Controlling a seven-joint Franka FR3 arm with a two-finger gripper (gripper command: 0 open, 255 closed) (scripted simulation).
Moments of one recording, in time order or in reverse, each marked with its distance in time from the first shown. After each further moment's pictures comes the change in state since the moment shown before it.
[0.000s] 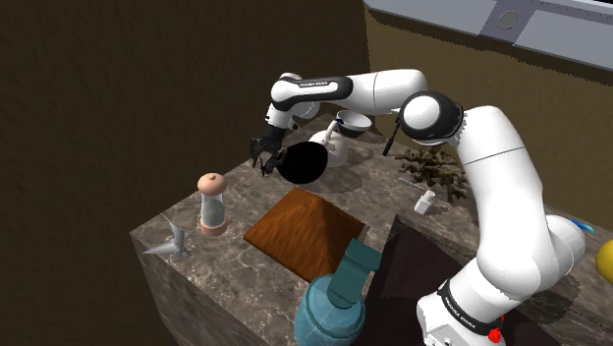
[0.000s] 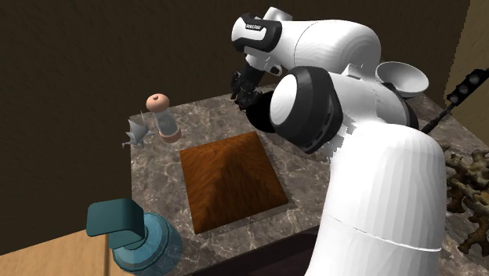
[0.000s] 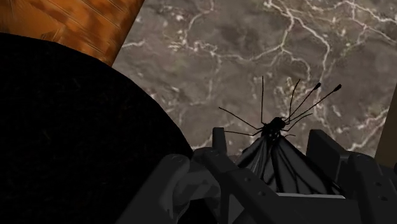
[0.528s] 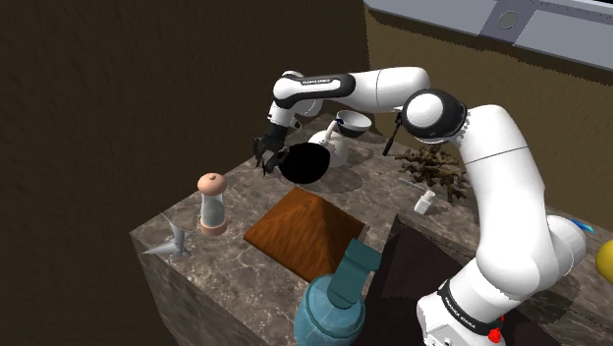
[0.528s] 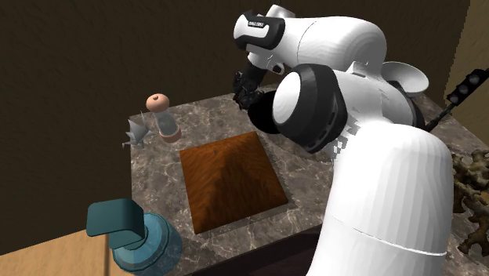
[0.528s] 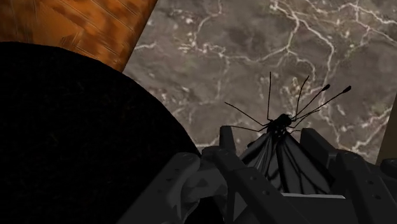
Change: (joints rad) arm -0.013 -0.020 0.001 -0.014 0.003 -0.019 -0.002
